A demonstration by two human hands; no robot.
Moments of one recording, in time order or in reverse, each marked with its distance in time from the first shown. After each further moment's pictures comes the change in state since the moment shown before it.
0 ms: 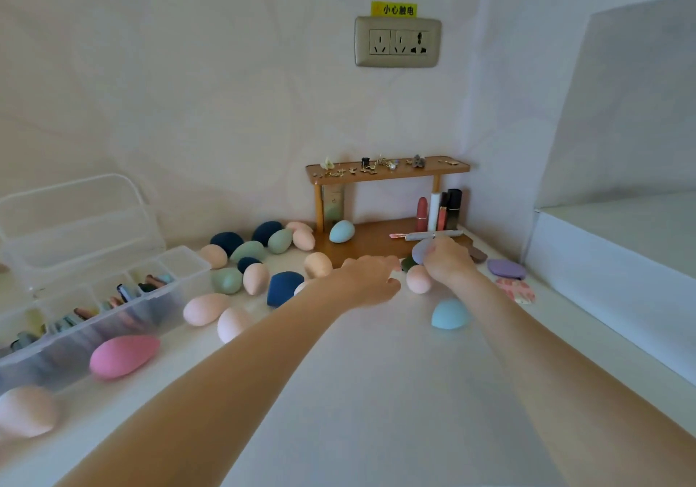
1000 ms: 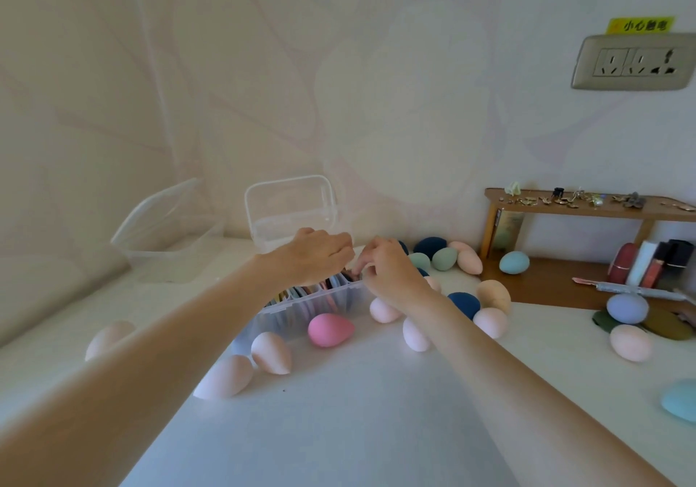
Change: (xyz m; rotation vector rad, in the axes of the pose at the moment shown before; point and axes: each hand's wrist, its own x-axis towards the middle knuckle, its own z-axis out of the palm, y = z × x) left_hand -0.167 -0.213 -0.076 0.141 0.303 -0.298; right_hand -0.121 -0.200 0.139 0.061 -0.213 -1.066
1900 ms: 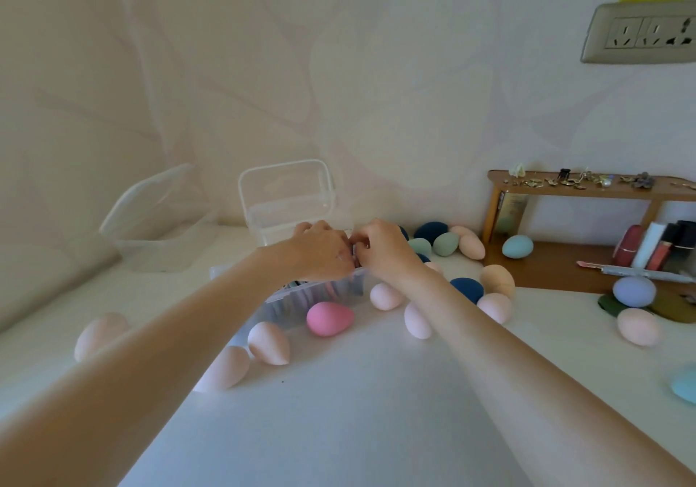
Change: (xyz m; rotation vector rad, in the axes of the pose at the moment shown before) left_hand 0.002 0.011 0.006 0.183 -0.219 -0.063; right_hand 0.018 -0.004 0.004 0.031 0.017 0.045
